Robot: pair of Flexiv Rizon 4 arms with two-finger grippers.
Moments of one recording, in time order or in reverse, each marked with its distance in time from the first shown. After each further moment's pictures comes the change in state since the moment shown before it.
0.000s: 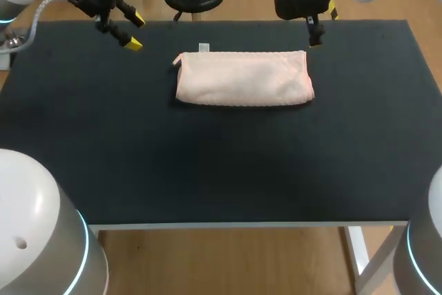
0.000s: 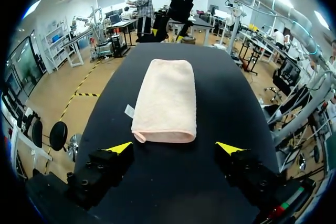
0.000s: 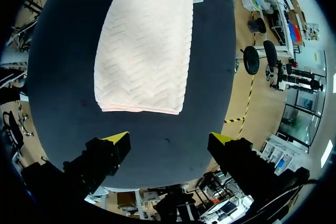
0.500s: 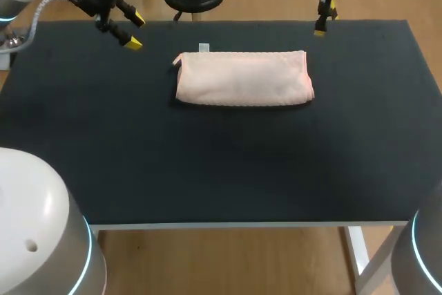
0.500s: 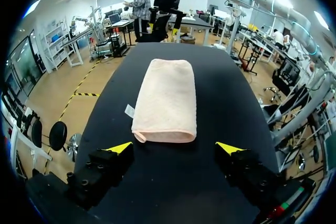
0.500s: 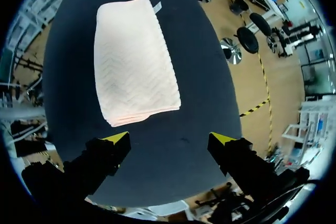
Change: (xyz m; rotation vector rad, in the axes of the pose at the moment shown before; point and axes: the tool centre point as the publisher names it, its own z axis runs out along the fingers) left arm -0.001 0.000 0.000 0.000 0.003 -0.001; right arm -0.009 -0.030 0.000 -0.179 0.208 0.383
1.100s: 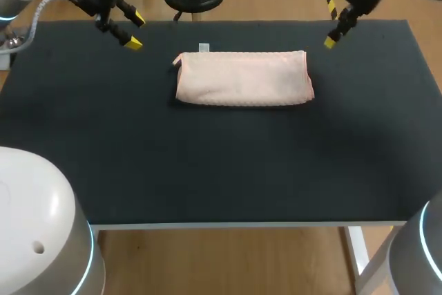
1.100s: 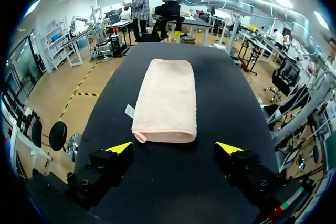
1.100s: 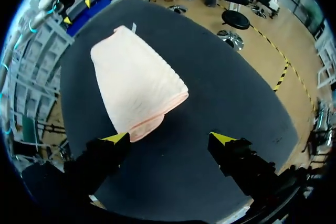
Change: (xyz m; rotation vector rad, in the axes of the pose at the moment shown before) left arm 0.000 0.000 0.000 0.000 0.002 0.000; right arm 0.015 -0.043 0.033 -0.268 0.256 0.440
